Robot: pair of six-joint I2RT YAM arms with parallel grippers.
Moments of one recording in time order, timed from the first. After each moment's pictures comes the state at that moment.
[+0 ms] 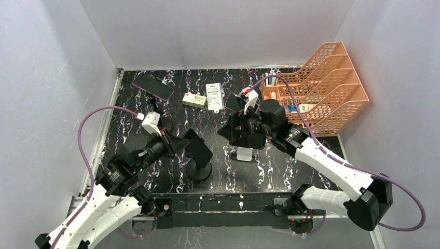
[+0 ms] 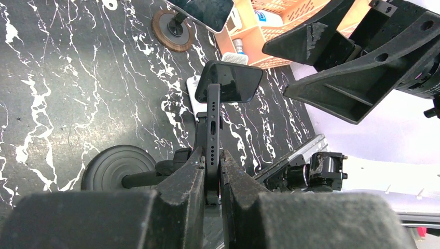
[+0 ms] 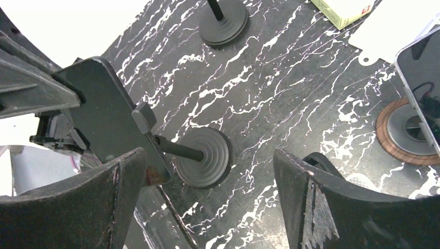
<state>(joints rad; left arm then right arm) -0.69 0.54 0.73 -0.49 0.01 -0.71 0.77 1.12 0.95 -0.19 -0.28 0.37</state>
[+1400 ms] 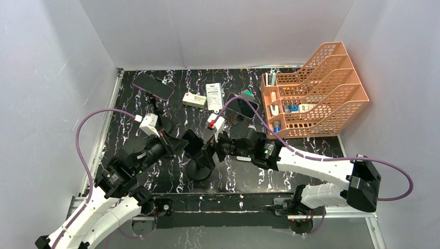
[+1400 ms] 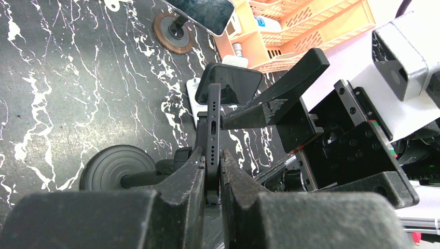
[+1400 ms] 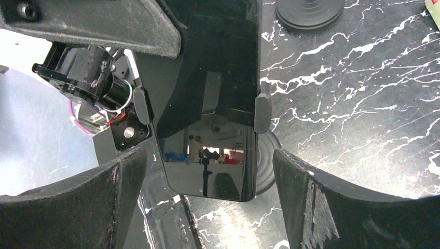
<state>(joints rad) -0.69 0.51 0.71 -0.49 -0.01 -0.73 1.14 1.24 0.91 -0.03 -0.15 0.22</state>
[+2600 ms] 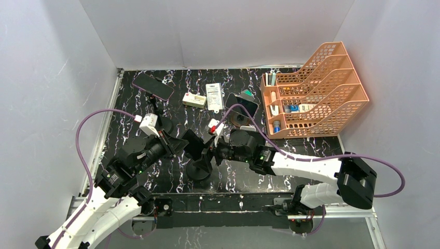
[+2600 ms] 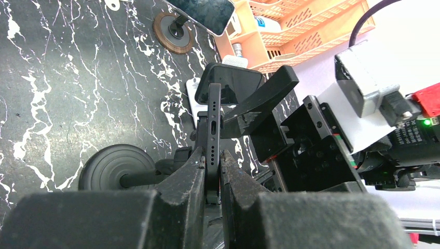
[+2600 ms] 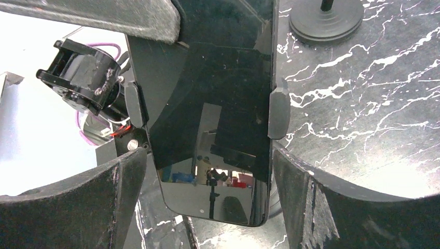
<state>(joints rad) -0.69 0.51 0.71 -0.50 -0.01 -0.74 1.16 1.28 0.76 0.28 -0.17 0.26</state>
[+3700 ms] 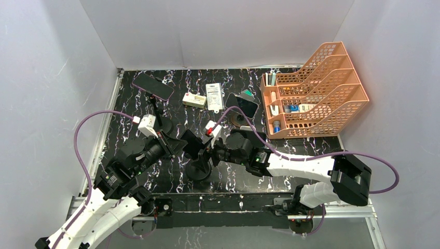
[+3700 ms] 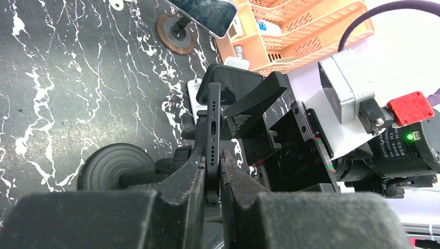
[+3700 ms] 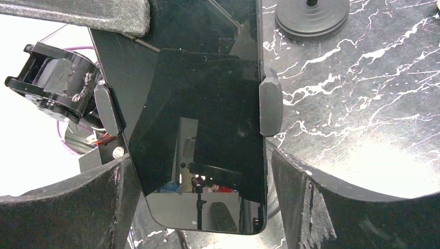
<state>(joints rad) -0.69 0.49 0.70 -0.51 -0.02 -0.76 1.19 1.34 0.76 0.31 -0.07 0.26</state>
